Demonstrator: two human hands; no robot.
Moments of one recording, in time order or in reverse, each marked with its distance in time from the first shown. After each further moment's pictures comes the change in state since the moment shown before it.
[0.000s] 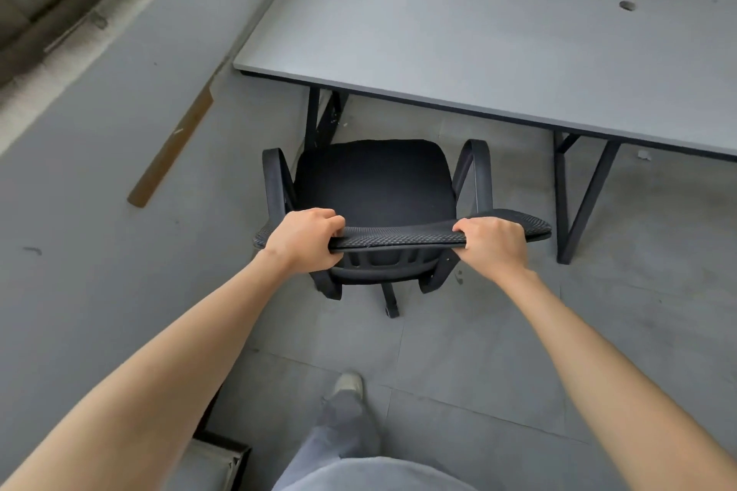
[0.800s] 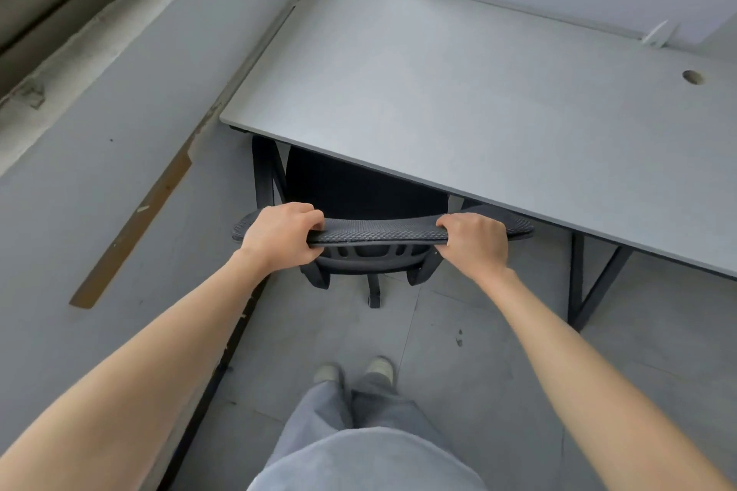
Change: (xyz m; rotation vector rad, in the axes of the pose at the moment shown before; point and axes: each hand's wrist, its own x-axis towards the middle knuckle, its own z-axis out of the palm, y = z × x) left_hand 0.189 -0.124 -0.049 -0.042 0.034 -0.127; right_hand 0.255 0.018 0.031 0.012 -0.093 -0.071
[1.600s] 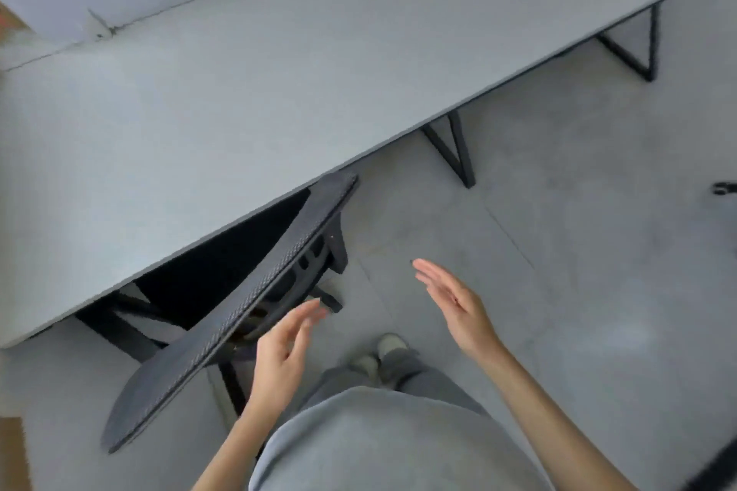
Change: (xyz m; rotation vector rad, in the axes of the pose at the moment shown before) left_hand -0.007 0.092 0.041 -0.930 -0.321 0.147; right_hand -0.189 -0.043 -0.002 1.405 0.372 0.935
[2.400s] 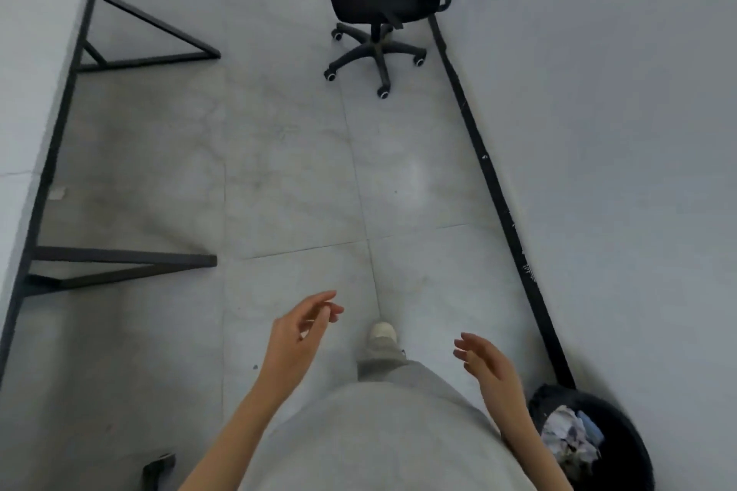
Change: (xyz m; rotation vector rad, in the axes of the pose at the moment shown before) left_hand 0.029 0.147 0.407 0.322 -1.150 0.416; right_hand -0.251 0.156 -0.174 0.556 1.422 0.404
